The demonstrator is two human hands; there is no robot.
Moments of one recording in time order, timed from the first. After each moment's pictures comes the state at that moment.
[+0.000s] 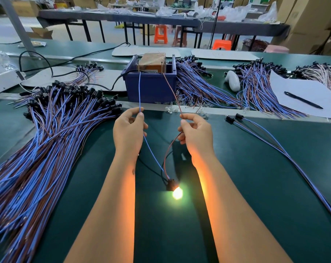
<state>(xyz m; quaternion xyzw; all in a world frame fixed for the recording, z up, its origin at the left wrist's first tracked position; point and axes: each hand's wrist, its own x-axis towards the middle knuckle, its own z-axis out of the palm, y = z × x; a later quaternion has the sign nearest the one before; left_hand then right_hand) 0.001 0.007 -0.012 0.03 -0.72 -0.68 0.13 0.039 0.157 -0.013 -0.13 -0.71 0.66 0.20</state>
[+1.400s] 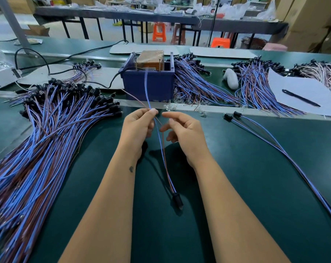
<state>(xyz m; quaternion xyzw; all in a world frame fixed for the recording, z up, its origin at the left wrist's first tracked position) 0.003 0.020 -0.006 -0.03 -0.65 -0.76 -0.01 0.051 0.145 -0.005 0.02 -0.70 0.70 0.15</state>
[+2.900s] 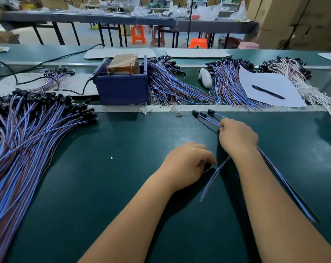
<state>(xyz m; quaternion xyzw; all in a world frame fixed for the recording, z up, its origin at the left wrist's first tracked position) 0.089 0.121 -0.016 -0.48 -0.81 -0.34 -0.01 0.088 0.300 0.002 -0.29 -0.95 0.04 0.11</state>
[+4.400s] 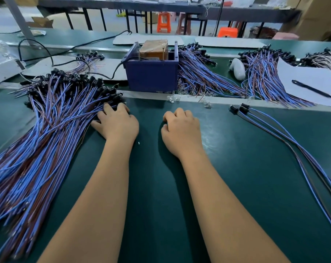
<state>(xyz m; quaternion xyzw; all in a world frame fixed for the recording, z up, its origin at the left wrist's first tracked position) -0.013 -0.014 -0.013 0.12 -0.97 -0.19 0.07 0.041 0.129 -0.020 -0.03 -0.98 0.10 0.16</state>
